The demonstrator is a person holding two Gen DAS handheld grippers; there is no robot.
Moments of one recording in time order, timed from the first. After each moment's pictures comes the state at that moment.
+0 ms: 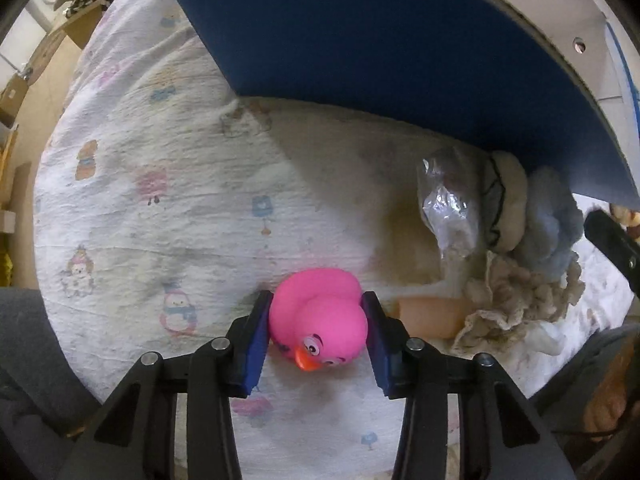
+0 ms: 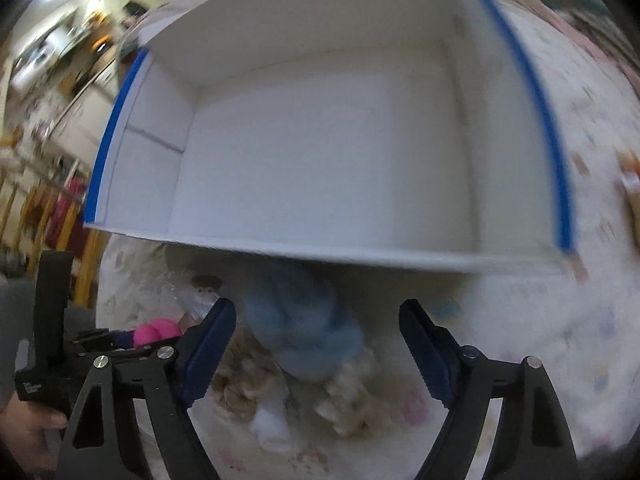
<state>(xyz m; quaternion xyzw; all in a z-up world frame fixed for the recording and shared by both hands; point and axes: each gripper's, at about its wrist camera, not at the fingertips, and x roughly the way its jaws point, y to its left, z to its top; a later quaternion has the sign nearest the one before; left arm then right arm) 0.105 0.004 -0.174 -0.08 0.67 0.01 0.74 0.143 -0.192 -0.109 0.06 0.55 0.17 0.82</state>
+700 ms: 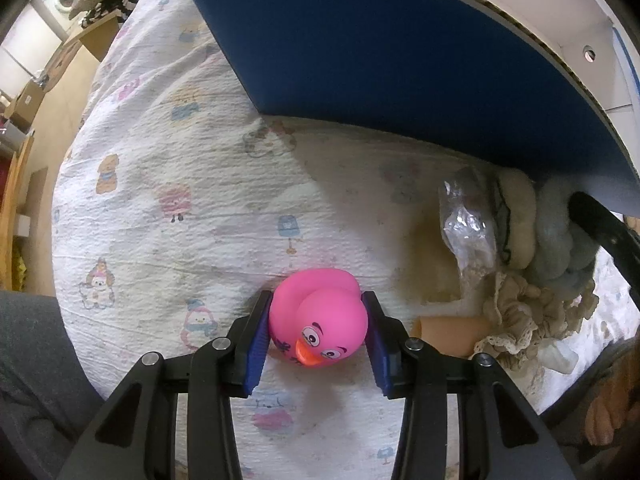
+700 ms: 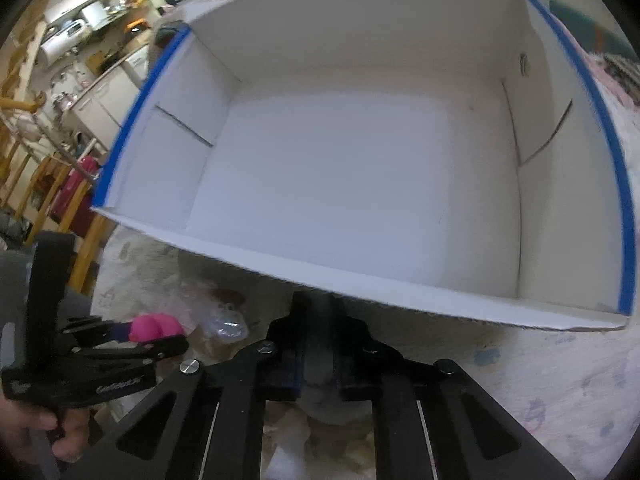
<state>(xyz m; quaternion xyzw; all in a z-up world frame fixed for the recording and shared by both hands) 0.120 0.024 -0.170 -0.07 0.66 0.03 0.75 0.142 -0.167 -0.111 0.02 0.51 0.21 0.83</state>
